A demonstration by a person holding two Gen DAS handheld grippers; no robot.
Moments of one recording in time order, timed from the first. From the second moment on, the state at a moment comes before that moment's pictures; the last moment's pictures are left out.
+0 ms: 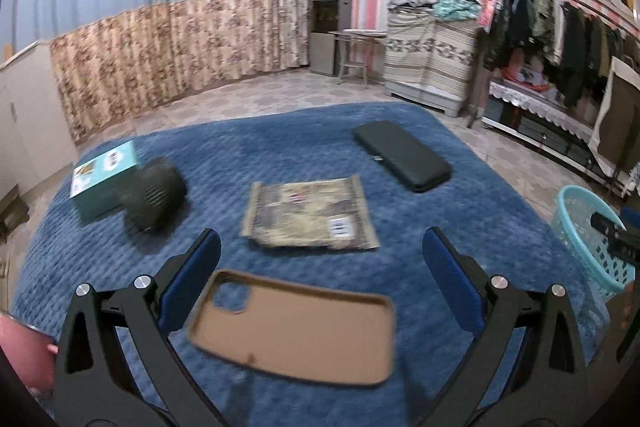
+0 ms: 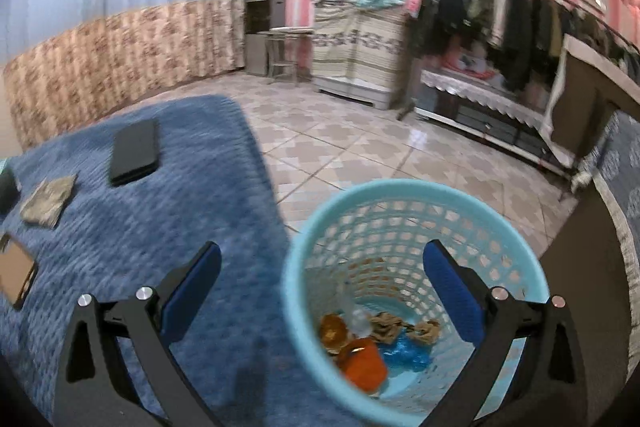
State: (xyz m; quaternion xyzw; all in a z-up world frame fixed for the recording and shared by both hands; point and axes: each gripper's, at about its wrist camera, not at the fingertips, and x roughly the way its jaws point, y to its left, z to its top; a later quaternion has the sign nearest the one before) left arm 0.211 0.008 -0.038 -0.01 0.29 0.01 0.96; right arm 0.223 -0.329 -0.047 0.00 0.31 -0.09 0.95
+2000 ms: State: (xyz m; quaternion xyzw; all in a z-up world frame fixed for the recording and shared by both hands) left arm 0.171 0.151 -0.066 -0.06 0.29 0.11 0.95; right arm 0.223 -0.182 -0.054 -0.03 0.34 0.03 0.94
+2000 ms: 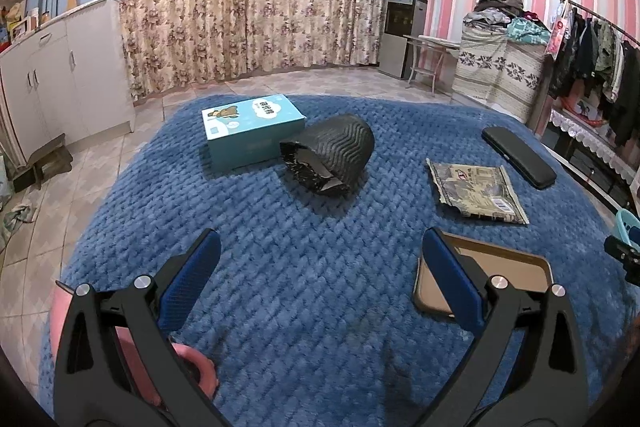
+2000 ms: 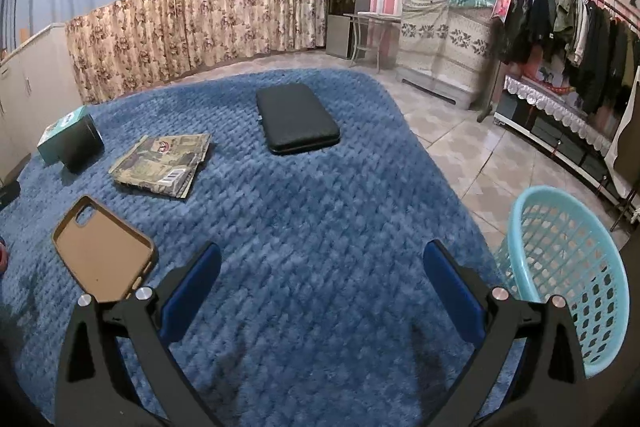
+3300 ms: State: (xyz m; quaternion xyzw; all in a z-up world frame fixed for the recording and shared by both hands) left arm 0.211 0.162 -0.064 -0.08 0.31 0.09 0.94; right arm 0.249 -0.164 -0.062 0.01 0.37 -0.01 0.93
